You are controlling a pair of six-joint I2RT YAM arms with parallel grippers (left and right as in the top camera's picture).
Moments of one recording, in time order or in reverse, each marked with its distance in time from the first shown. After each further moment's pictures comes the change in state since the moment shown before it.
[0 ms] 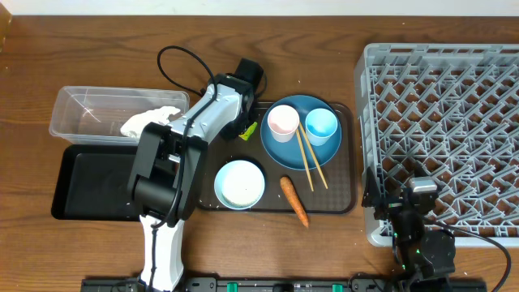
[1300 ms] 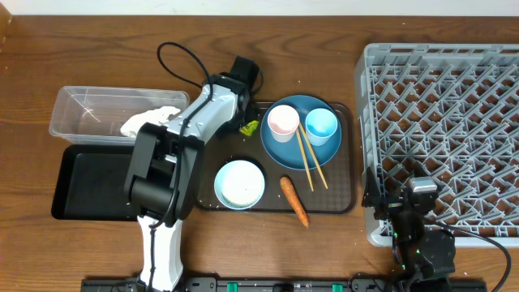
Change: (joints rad) left arm 0.020 -0.007 -0.021 0.068 -0.008 0.175; right arm 0.000 0.000 0.000 0.000 0.000 0.000
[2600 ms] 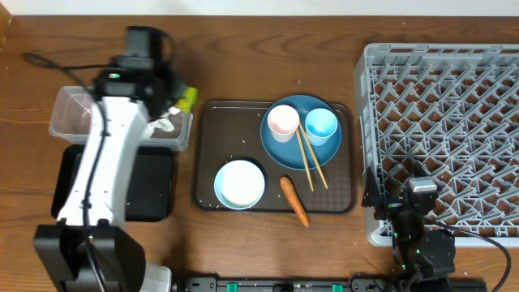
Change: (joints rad) left arm 0.374 -0.496 -0.016 -0.172 0.084 0.154; right arm 0.000 0.000 0.000 0.000 0.000 0.000
